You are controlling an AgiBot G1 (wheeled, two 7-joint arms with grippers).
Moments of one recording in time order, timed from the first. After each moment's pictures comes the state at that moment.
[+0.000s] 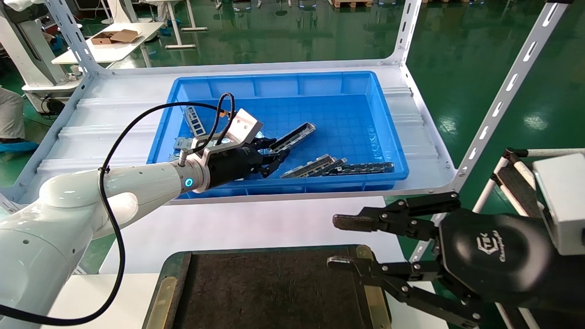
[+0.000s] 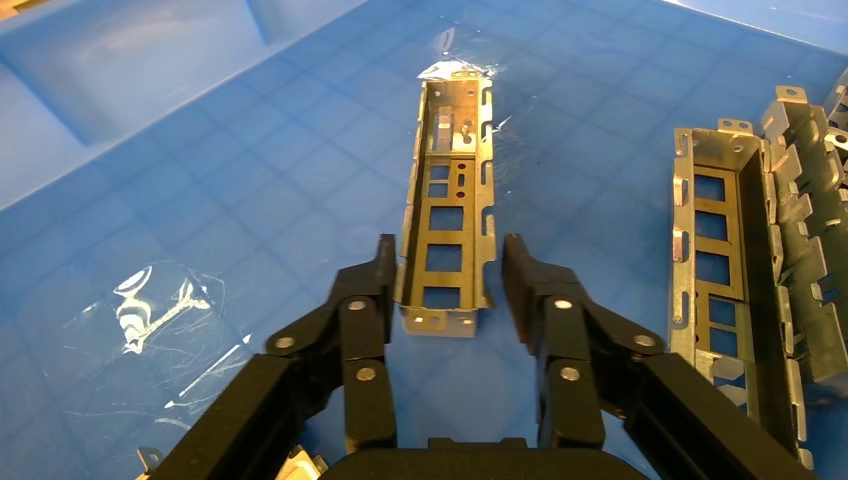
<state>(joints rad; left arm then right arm) -1.58 1.36 0.64 -0.18 1.16 0.72 0.19 1.09 -0.58 -0.35 1.28 -0.68 -1.47 0.15</state>
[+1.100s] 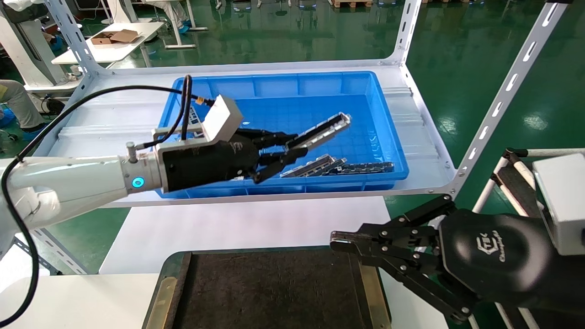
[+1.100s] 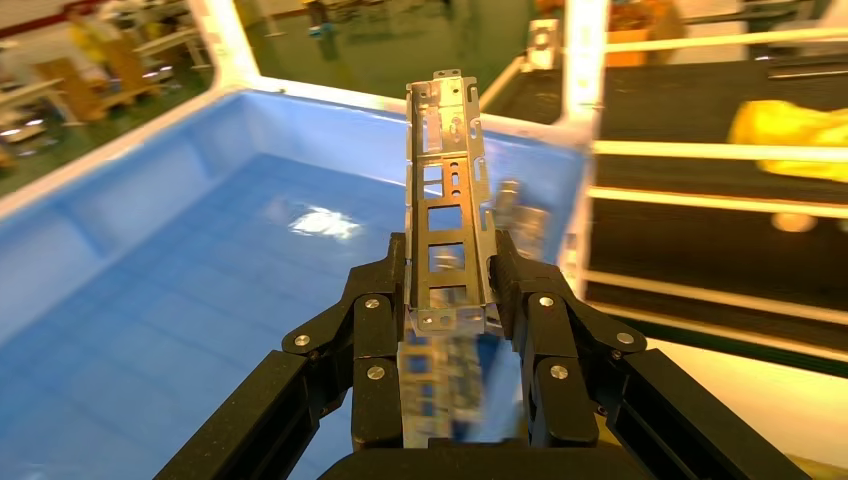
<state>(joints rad) -1.61 1.20 0.62 -0.21 1.01 1.27 0.28 1.09 -0.58 -0.35 1.28 -0.68 -1.47 0.15</state>
